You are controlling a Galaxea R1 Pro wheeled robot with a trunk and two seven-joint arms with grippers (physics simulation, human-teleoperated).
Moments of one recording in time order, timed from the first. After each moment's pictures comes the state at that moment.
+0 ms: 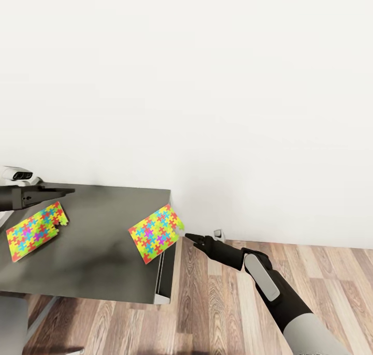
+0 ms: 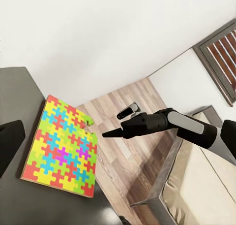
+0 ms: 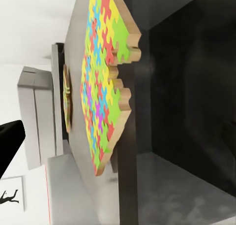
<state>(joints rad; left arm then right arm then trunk) -0.78 0.72 0.14 -1.28 0.36 0.97 -1.57 -0.57 -0.05 0.27 -0.99 -0.98 0.68 0.50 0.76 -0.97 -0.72</state>
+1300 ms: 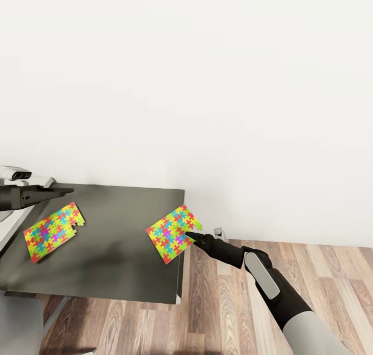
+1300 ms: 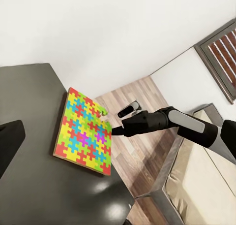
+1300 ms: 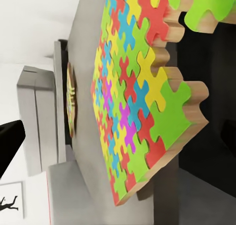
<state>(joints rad) -0.78 0.73 0.14 -1.28 0.36 0.97 -1.57 -0.58 -0.05 0.27 -0.99 -0.98 0.68 0.50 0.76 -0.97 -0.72</state>
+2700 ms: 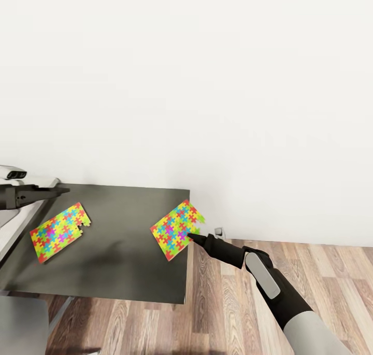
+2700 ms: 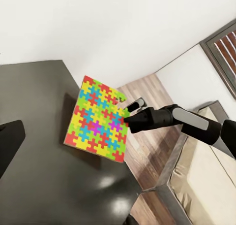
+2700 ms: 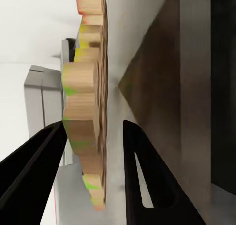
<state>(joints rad) -0.78 0.76 0.14 -1.28 0.36 0.98 -1.57 -0.58 -0.05 0.27 -0.98 -0.98 0.68 0.54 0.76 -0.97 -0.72</state>
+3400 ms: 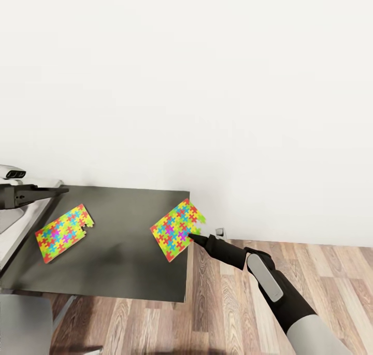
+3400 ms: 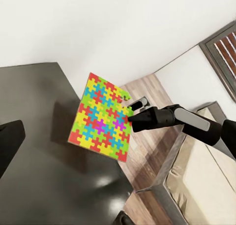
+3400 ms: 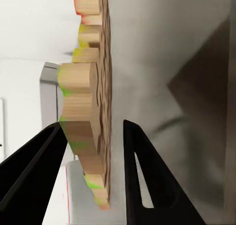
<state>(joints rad) -0.78 0.76 0.14 -1.29 0.36 0.99 -1.57 -0.56 -0.06 0.27 -1.02 -0.98 0.68 0.56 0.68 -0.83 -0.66</state>
